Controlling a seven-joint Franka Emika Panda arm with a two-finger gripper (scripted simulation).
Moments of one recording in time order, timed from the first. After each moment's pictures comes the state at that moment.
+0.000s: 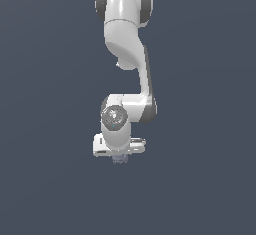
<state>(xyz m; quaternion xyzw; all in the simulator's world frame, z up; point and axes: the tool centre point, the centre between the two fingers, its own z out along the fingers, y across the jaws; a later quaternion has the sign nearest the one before) 0.111 -0.035 0.039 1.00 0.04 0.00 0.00</state>
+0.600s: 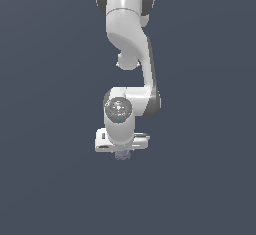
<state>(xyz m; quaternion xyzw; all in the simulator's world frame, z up) 0.103 -0.023 0.064 1.00 0.04 0.00 0.00</state>
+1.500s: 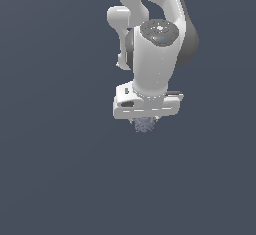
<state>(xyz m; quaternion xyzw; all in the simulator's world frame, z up) 0.057 0.055 0.226 1.00 0.04 0.00 0.00</state>
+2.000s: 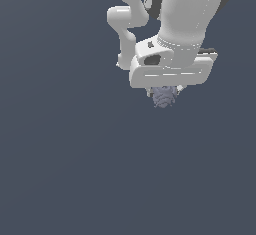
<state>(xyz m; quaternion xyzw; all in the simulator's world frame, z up) 0.029 0.104 0.331 1.00 0.04 0.00 0.00</state>
